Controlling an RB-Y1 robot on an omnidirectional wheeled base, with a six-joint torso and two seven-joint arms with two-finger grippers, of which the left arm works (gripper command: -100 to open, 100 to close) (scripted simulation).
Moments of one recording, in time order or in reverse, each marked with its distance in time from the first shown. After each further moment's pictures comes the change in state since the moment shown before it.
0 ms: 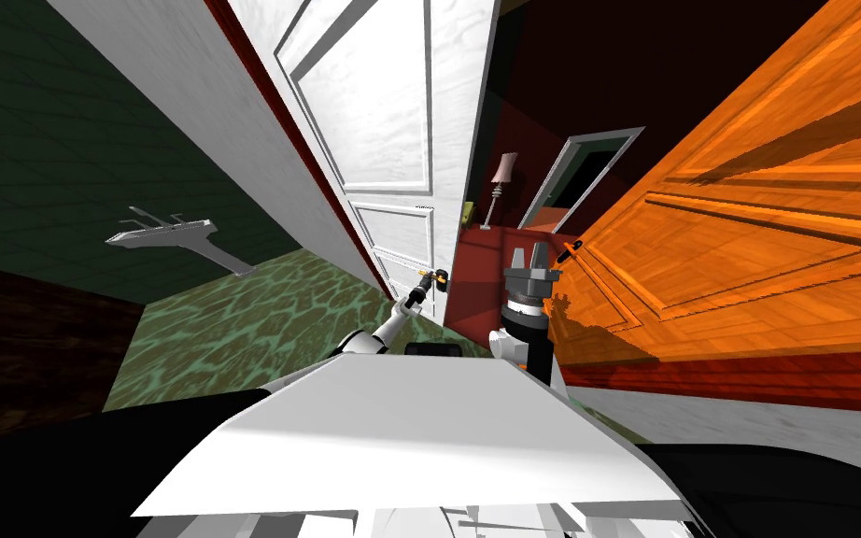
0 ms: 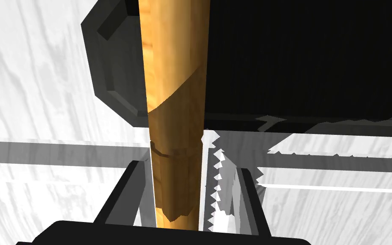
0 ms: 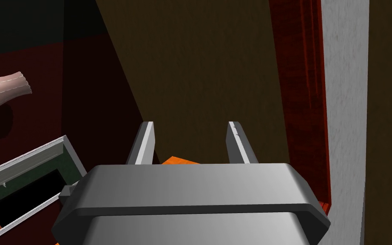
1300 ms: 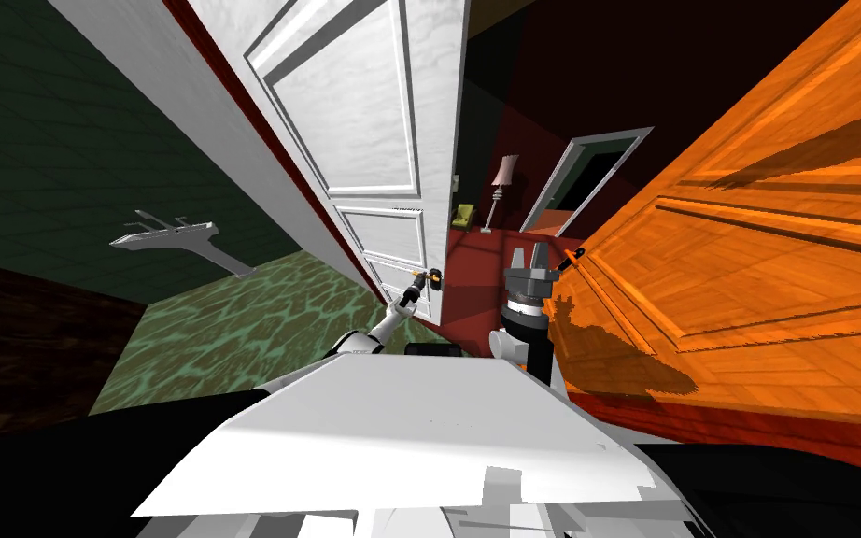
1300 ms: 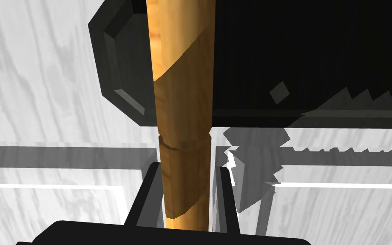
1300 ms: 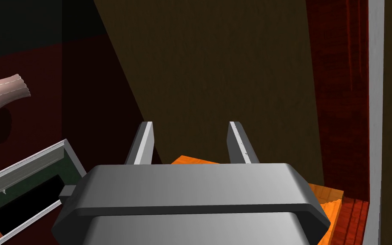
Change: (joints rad) arm 0.010 0.042 0.053 -0.008 0.015 0.011 -0.021
